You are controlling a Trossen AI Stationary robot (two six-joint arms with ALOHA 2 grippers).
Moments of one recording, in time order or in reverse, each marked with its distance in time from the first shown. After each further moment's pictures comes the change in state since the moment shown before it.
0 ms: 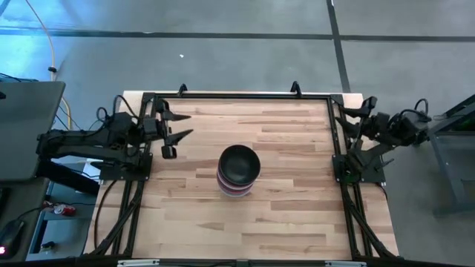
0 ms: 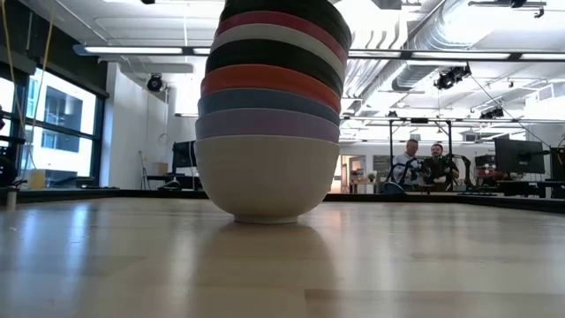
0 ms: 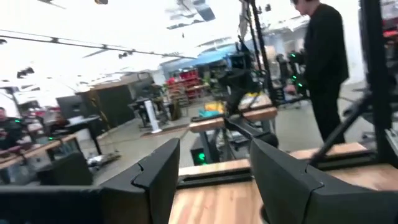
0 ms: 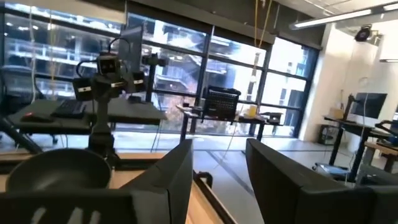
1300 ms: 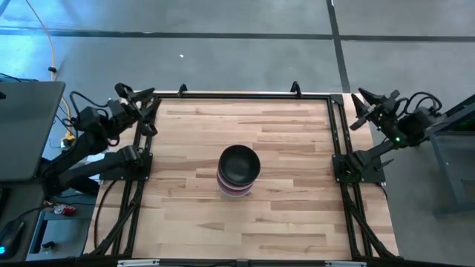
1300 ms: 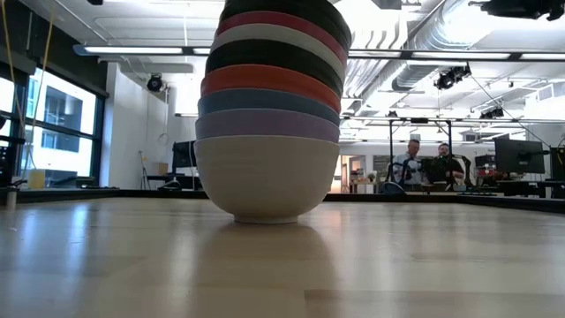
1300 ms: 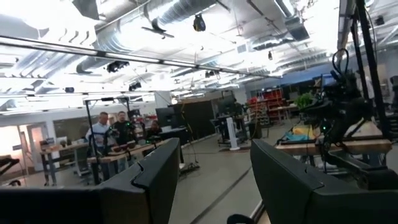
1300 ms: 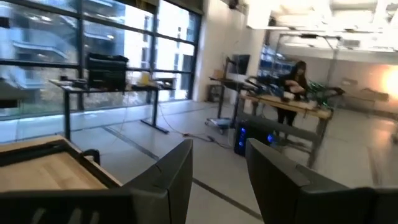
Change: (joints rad) left arm 0.484 -0.317 0.000 -0.154 0.107 -0.079; right arm 0.000 -0.095 0.002 0.119 0.526 -0.236
